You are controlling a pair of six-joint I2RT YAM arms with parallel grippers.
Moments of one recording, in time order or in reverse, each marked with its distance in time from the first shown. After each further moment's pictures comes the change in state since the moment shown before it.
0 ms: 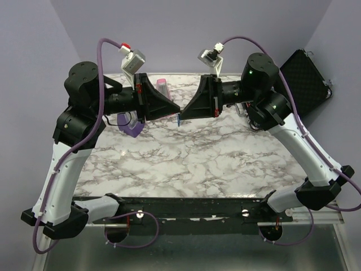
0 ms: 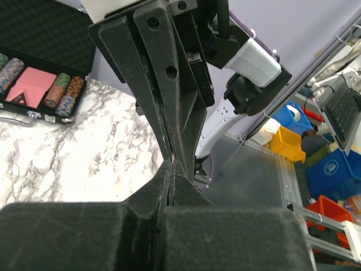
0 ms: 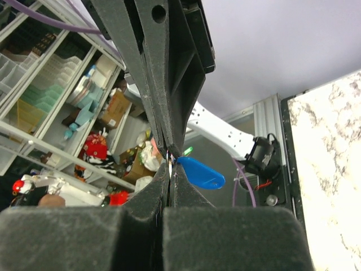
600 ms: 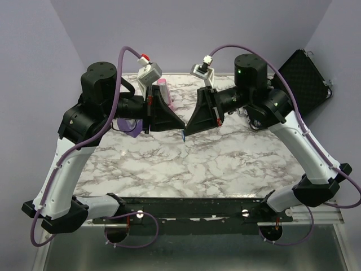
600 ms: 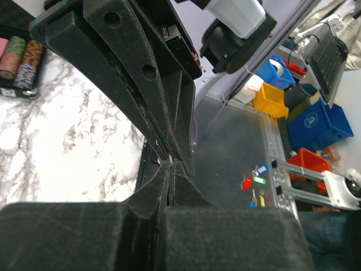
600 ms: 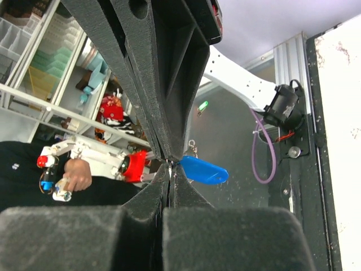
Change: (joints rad) left arm -0.103 0.044 0.046 -0.206 0.047 0.174; right arm 0.031 0.036 0.105 -0.384 -0.108 -0.158
